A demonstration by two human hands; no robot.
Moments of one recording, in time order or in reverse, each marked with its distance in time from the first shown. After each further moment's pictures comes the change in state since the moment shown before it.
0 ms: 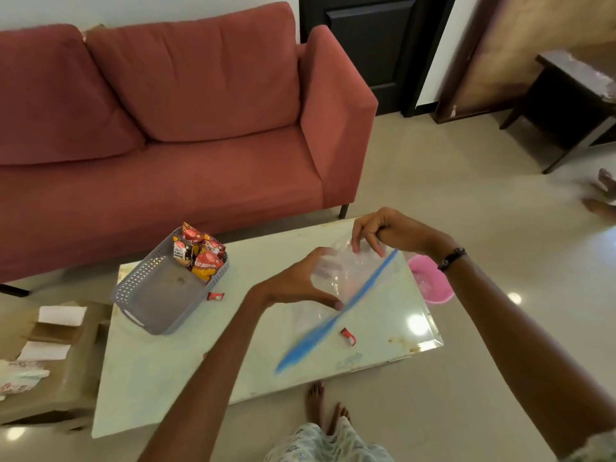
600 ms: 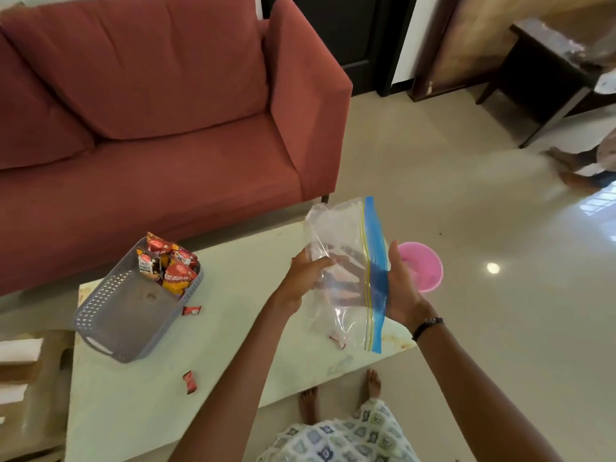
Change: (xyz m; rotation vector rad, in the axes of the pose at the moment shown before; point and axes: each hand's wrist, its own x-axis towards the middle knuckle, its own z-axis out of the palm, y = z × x) left_hand 0.096 -0.012 0.023 -0.616 0.265 -0.138; right_hand -0.020 0.106 0.060 1.456 0.216 0.278
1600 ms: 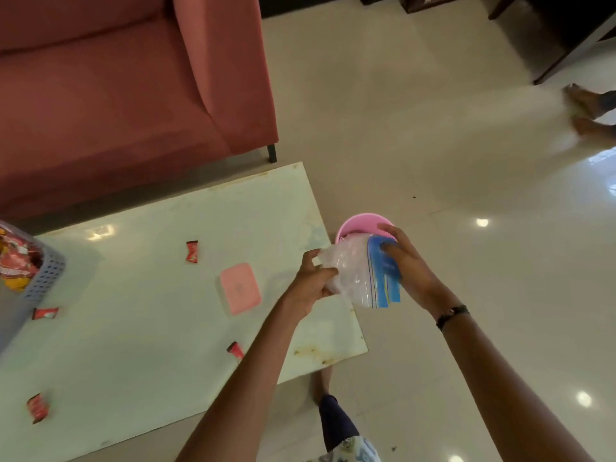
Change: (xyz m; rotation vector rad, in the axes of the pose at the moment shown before) left_hand 0.235 -0.130 0.220 -0.192 0.088 -0.407; right_hand 0.005 -0.136 -0.310 -0.718 0.495 -0.109
